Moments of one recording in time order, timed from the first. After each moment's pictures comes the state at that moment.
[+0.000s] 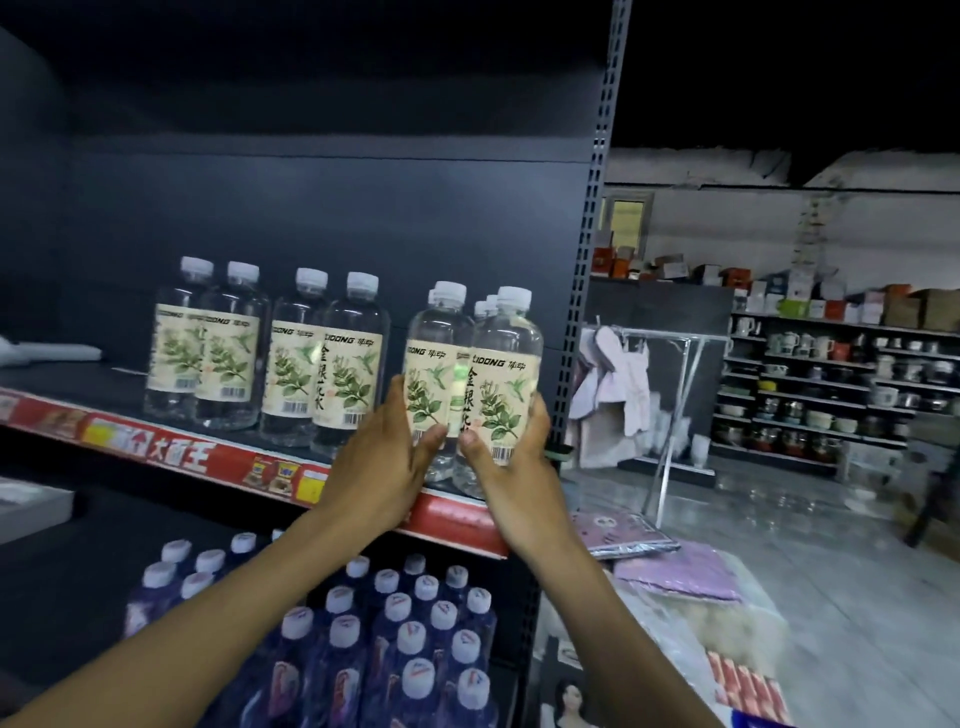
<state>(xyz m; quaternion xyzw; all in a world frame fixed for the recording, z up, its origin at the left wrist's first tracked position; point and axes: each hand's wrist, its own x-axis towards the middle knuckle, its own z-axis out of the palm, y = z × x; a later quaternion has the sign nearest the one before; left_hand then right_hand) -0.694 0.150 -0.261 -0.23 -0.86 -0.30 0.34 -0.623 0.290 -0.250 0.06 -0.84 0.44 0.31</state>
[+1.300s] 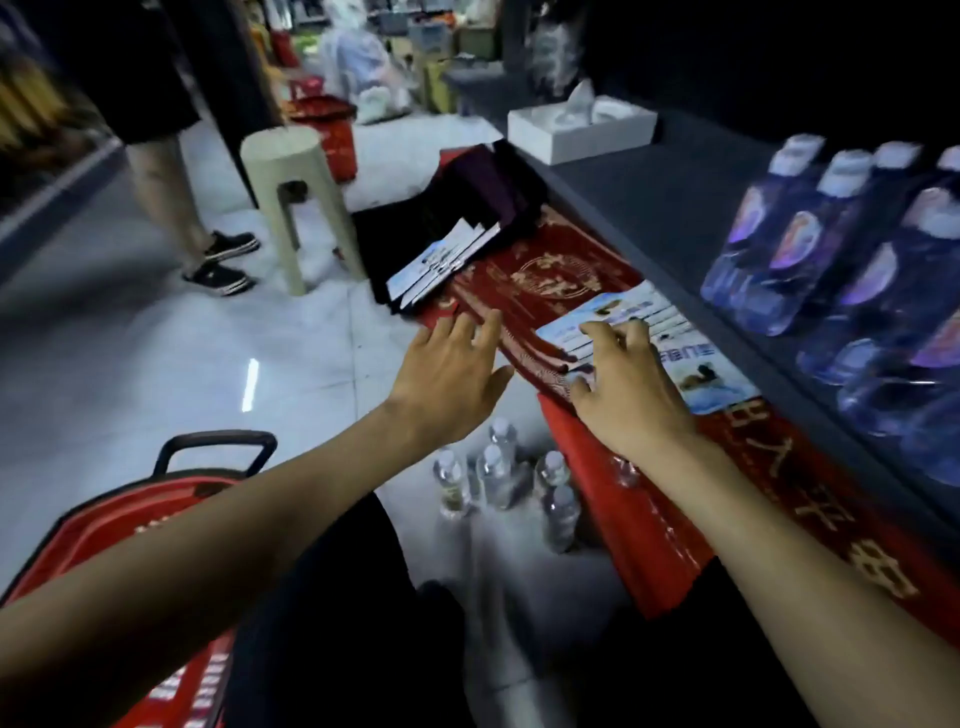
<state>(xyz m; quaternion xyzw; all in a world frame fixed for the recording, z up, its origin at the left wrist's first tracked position) -0.517 -0.177 -0.555 0.19 -0.97 0.09 0.10 -0.622 -0.018 -0.548 0.36 -0.91 0.22 0.00</state>
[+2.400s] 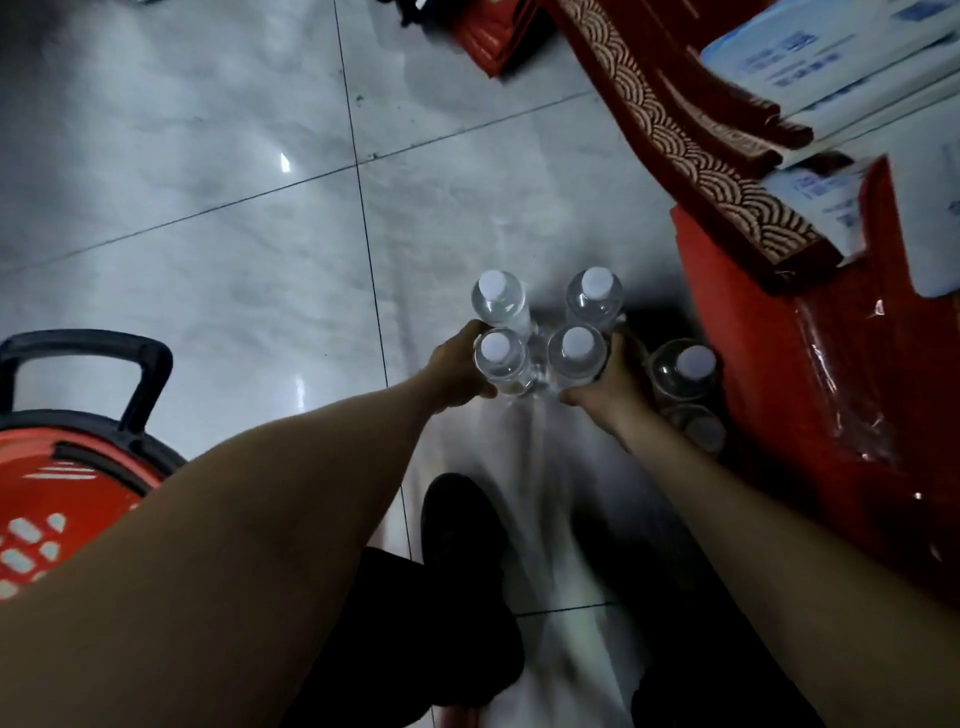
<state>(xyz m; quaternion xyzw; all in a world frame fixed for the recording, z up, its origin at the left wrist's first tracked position) -0.555 -0.347 -0.921 0.43 -0.78 -0.42 -0.18 -0.680 -0.191 -0.934 0.12 -0.85 0.32 -0.39</state>
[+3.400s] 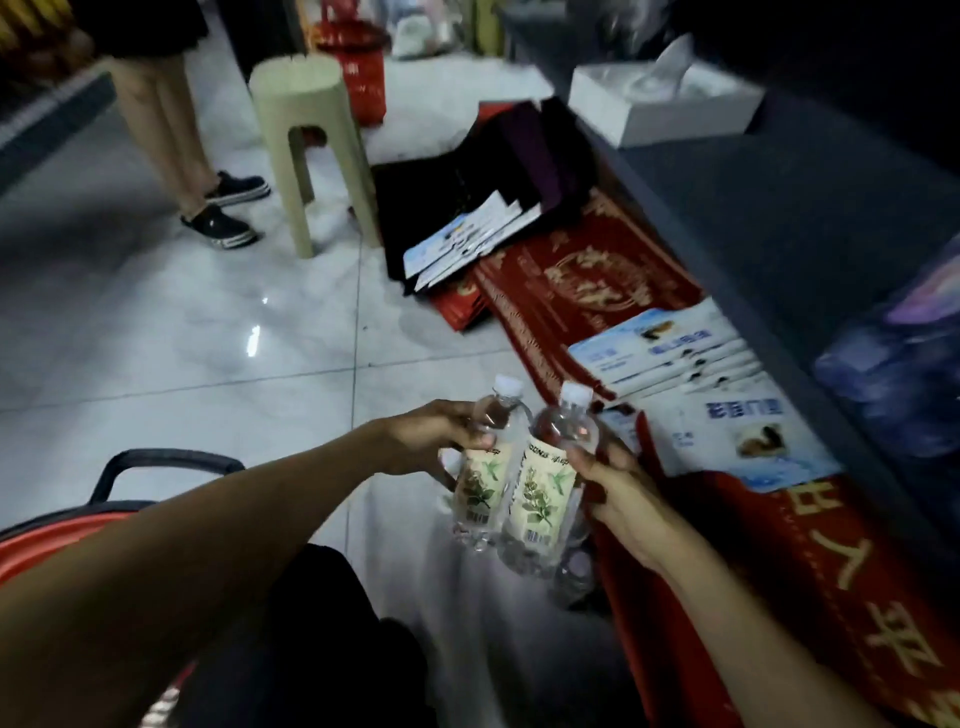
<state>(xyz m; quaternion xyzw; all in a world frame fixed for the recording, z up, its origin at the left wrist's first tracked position) -0.565 -0.322 -0.666 0.27 -0.64 -0.71 -0.13 -0.691 -0.103 -0.675 0.18 -0.64 0.61 -0.44</state>
